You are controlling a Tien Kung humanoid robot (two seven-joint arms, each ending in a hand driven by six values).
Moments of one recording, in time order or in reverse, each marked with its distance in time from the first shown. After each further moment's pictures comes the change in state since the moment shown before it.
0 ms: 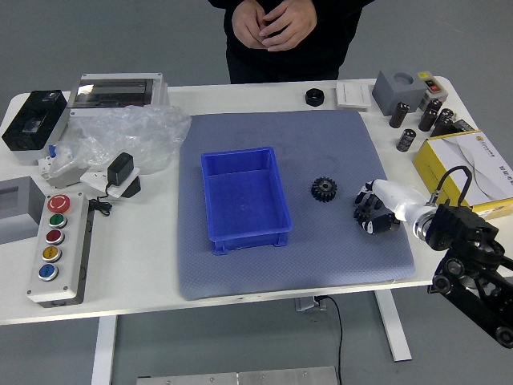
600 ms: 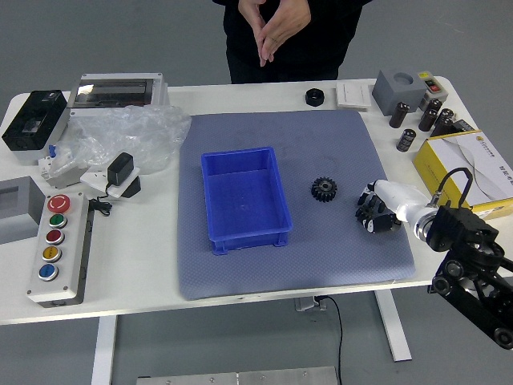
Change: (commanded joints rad) left arm 0.001 0.000 0.002 0.000 0.001 -0.002 0.000; right arm -0.005 0.004 0.003 -0.019 -0.026 -0.012 0.007
